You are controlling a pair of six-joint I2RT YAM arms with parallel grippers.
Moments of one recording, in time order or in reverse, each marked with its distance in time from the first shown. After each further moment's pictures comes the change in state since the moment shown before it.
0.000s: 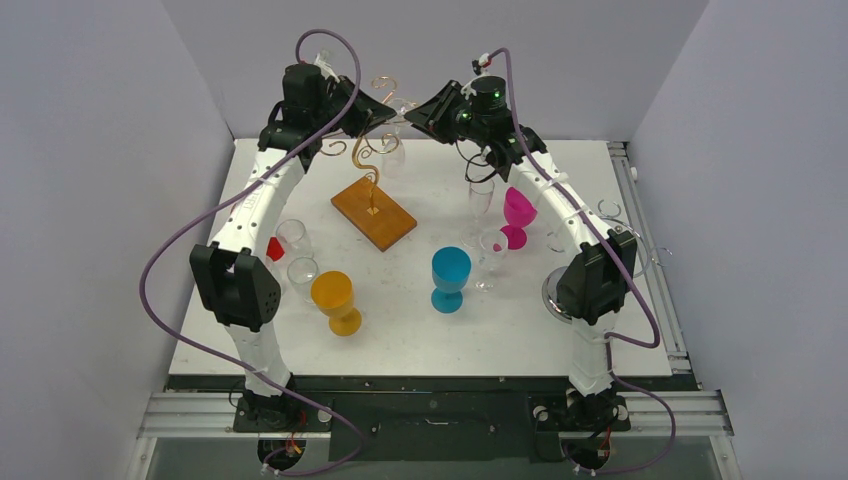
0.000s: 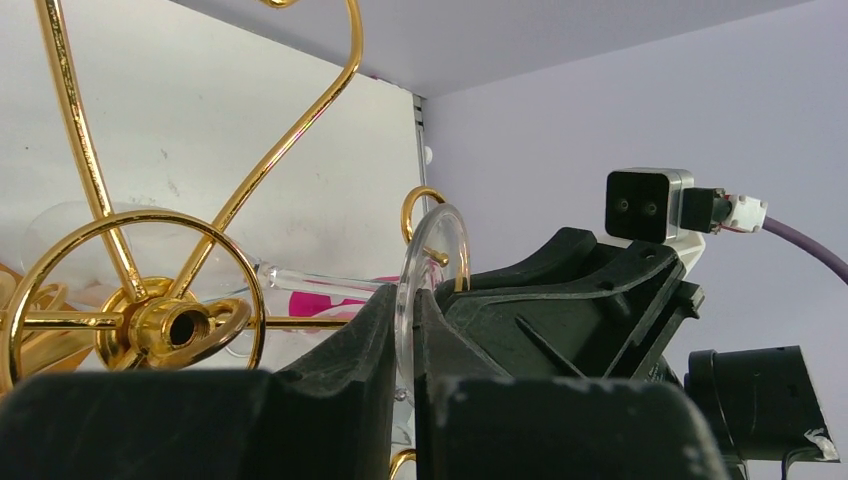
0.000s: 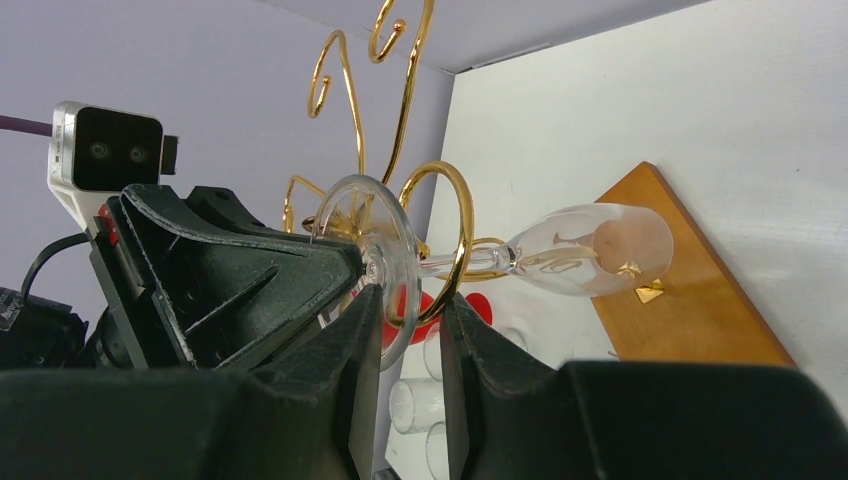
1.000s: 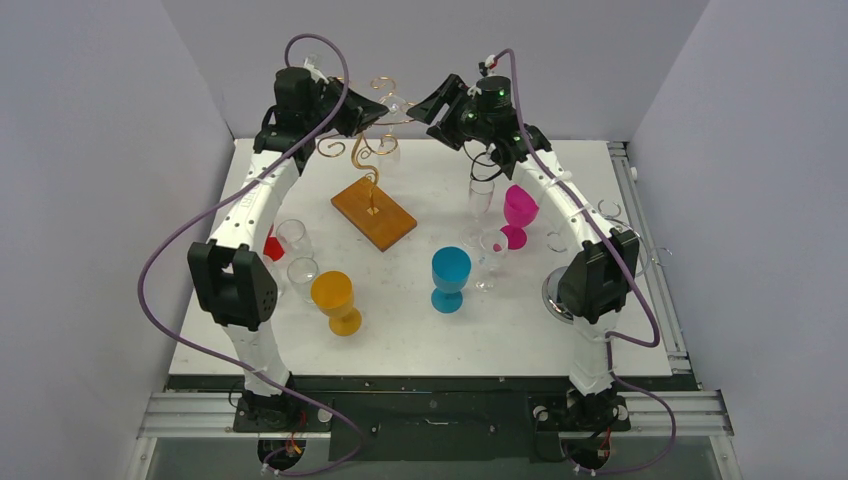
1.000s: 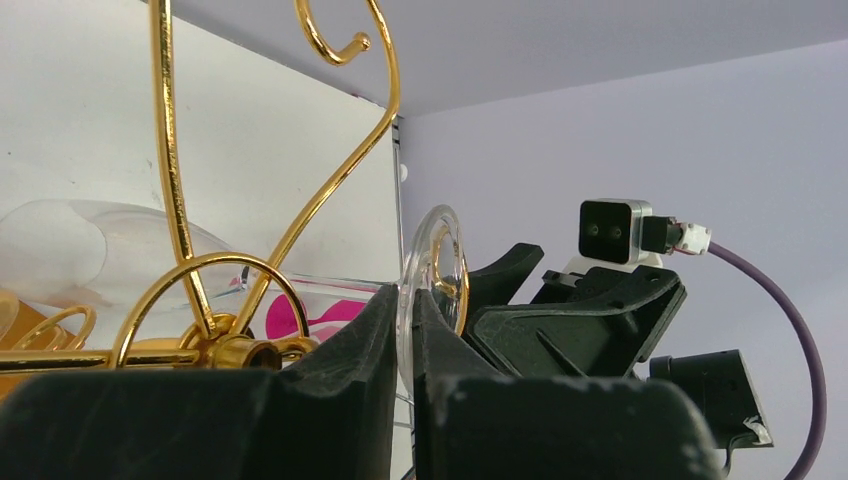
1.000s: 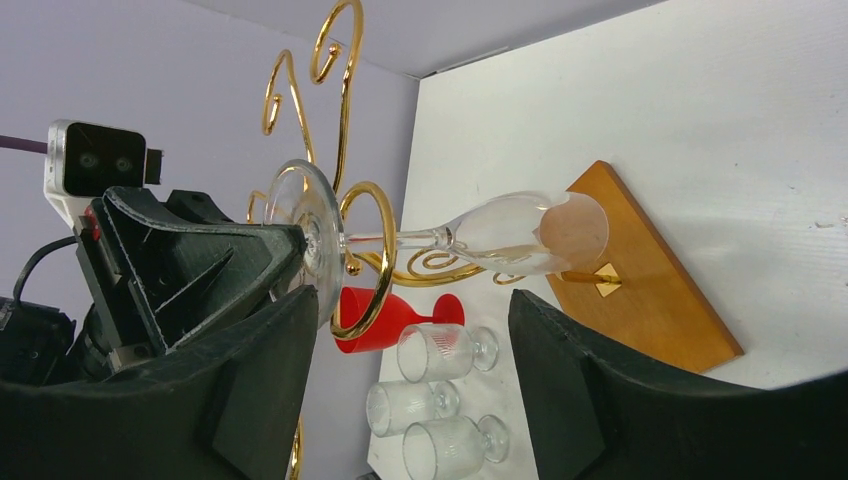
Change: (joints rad) left arm 0.044 -0.001 -0.062 0.101 0.034 -0.098; right arm -0.026 0.000 0.001 -0.043 0.009 -0.018
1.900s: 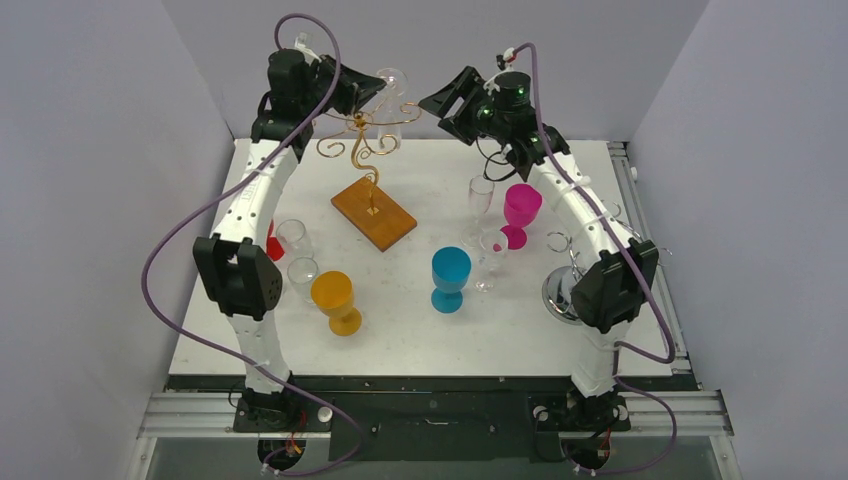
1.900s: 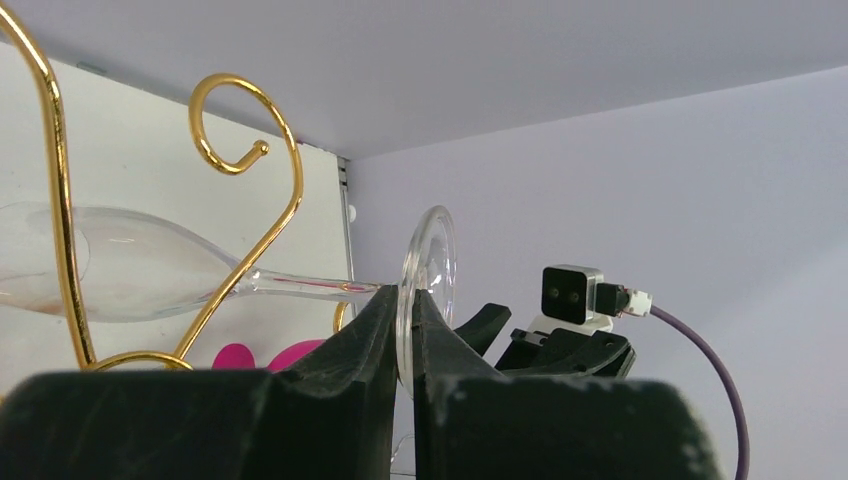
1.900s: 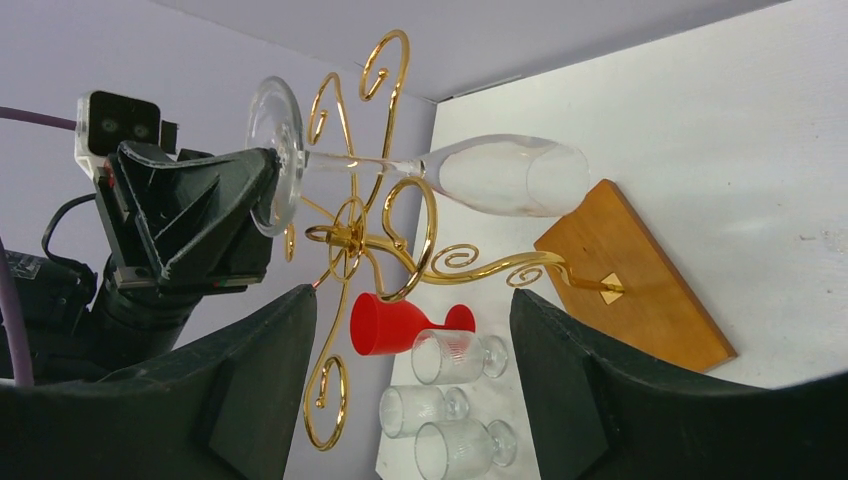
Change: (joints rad) left arm 0.019 0.074 0.155 0.040 -0.002 -0.101; right arm -0.027 -0.095 -0.061 0.026 -0.001 0.001
